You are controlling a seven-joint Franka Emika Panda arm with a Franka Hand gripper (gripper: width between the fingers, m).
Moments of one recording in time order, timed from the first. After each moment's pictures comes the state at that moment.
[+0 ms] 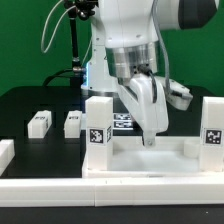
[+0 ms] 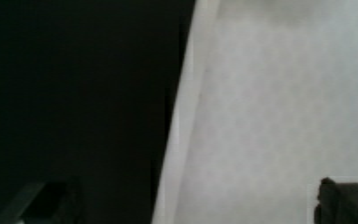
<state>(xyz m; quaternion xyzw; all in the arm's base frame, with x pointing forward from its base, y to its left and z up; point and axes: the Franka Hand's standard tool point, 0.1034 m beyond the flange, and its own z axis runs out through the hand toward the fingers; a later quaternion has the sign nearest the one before) 0.515 0.028 0.019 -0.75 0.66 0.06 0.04</state>
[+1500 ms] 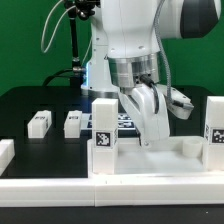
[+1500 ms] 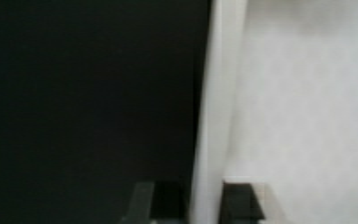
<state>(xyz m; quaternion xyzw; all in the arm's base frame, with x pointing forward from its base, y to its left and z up) 0.514 0.028 0.015 -0.75 0.66 0.06 0.04</state>
